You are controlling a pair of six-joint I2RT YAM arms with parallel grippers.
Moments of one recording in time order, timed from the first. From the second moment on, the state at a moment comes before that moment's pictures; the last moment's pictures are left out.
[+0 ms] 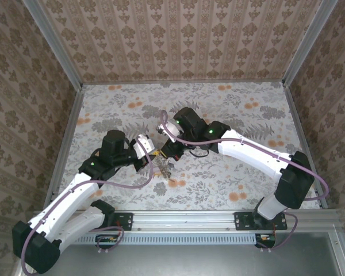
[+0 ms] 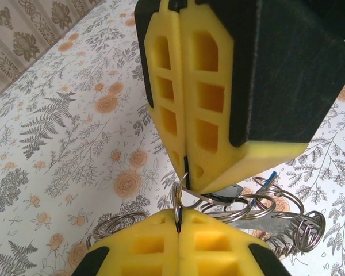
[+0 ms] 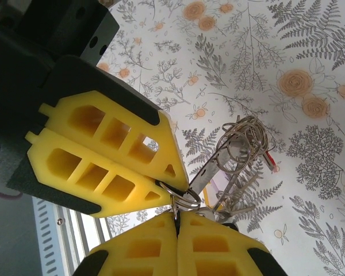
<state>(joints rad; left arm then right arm) -0.58 0.85 0.67 -0.37 0.49 0.47 0.82 1.57 1.36 -0.60 -0.40 0.03</state>
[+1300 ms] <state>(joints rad) -0.59 0.79 0.63 -0.20 0.68 0.41 0.74 1.23 1.11 -0.48 -0.50 -0.33</state>
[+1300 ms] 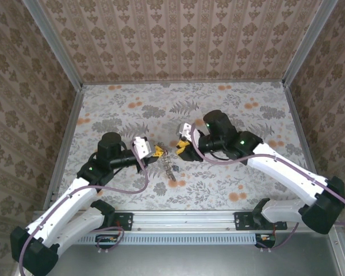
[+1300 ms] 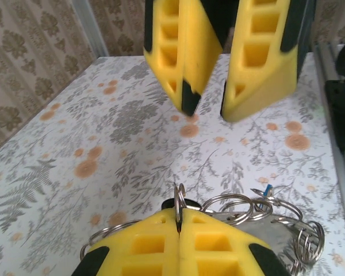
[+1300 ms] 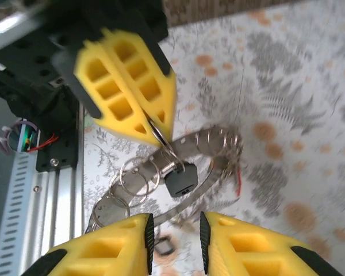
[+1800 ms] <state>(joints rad) -0.59 0.82 0.63 -0.20 0.83 0.41 0.85 1.24 1.11 -0.45 -0.39 -0.57</state>
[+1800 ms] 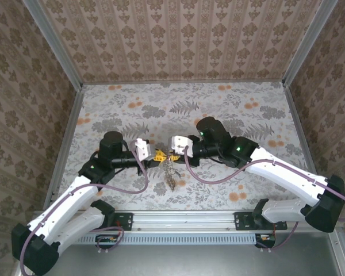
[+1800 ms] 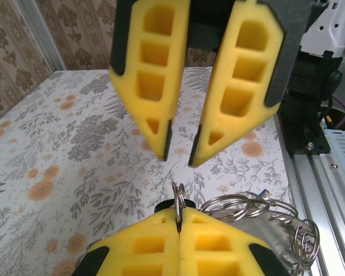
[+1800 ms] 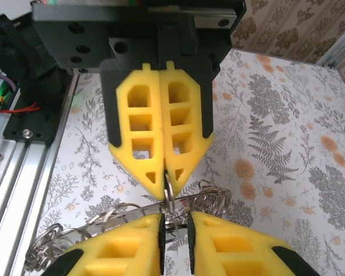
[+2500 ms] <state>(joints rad) -0.59 0.83 0.63 -0.14 0.88 0.37 0.86 1.26 1.11 -0.45 -0.37 -0.54</state>
